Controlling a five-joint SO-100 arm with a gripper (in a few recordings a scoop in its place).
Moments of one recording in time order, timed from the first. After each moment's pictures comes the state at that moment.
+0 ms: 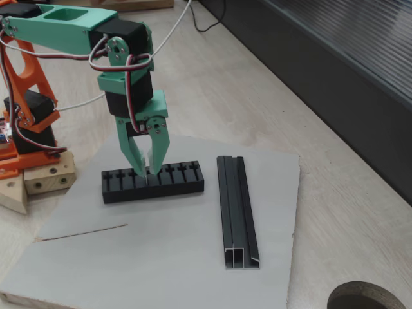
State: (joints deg) arm -7.6 95.0 94.7 85.7 62.1
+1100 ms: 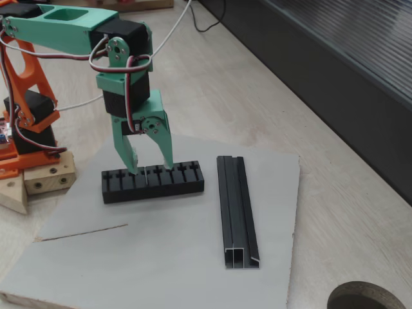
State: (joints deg) arm -7.6 94.6 94.5 90.2 62.1
